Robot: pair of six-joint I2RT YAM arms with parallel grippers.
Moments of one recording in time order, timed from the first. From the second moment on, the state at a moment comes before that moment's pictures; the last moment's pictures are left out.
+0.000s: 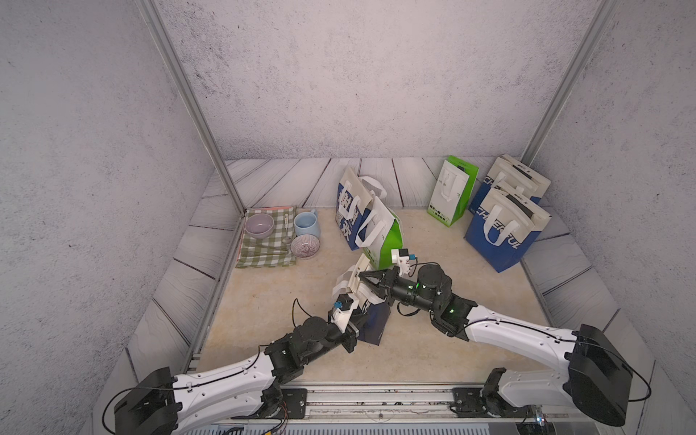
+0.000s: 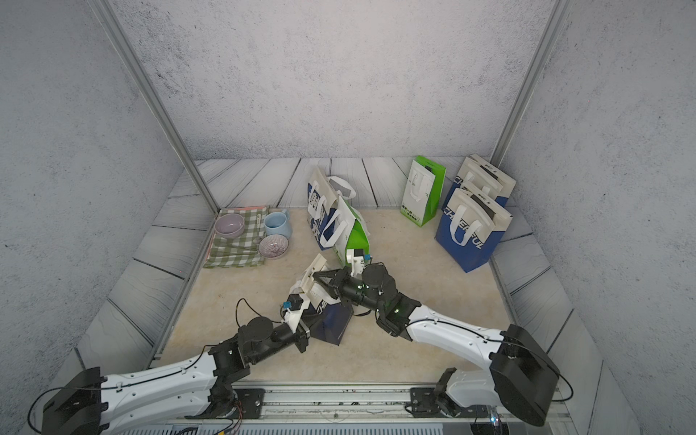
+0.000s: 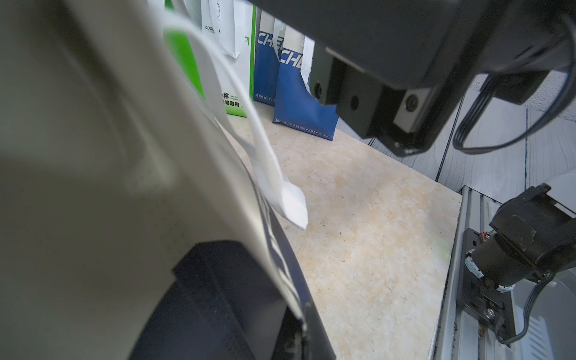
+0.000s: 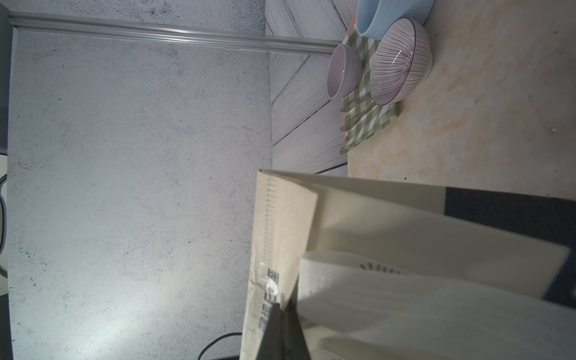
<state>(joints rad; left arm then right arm) -1.04 0.87 0.24 0.42 -0.06 -0.24 0.89 1.28 0.75 0.45 -0.26 1.48</state>
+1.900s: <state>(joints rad) -1.05 0.82 0.23 0.32 0.04 -0.16 0.57 0.94 0.89 -0.20 -0.35 0.31</state>
